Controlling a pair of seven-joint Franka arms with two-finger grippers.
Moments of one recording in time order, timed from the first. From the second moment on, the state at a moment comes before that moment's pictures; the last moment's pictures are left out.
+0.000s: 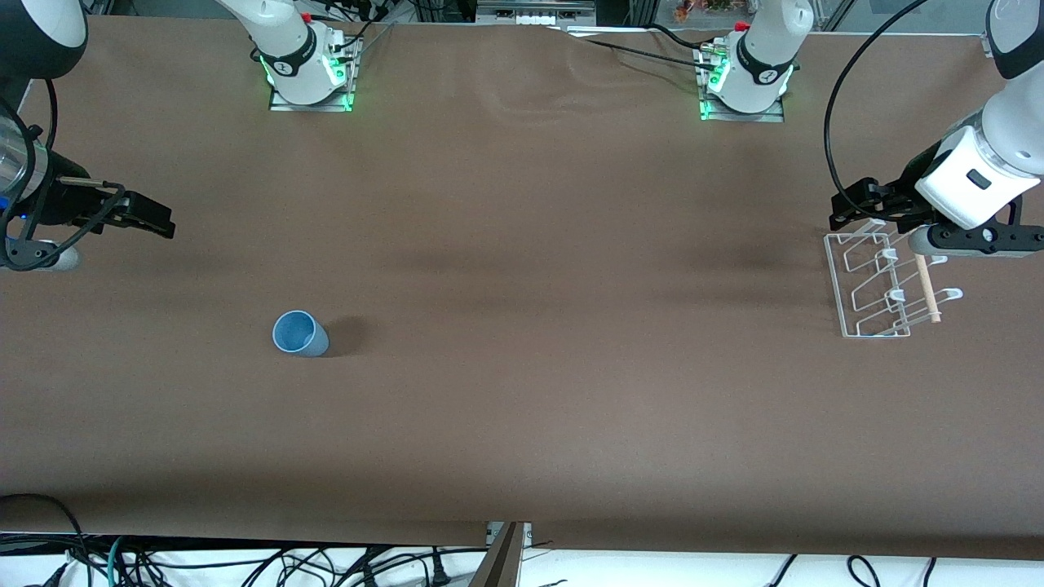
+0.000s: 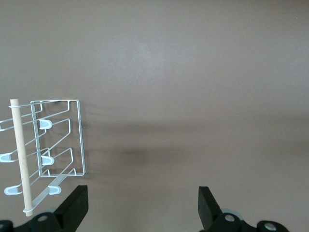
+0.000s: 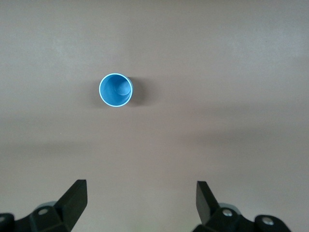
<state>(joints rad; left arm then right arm) -0.06 0.07 -0.02 -1.60 -0.05 1.60 -0.09 0.06 0.18 0.00 -1.41 -0.01 1.50 0.11</state>
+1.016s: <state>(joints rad) -0.06 0.07 -0.02 -1.60 -0.05 1.60 -0.09 0.07 0.29 0.01 -1.42 -0.06 1.55 0.11</state>
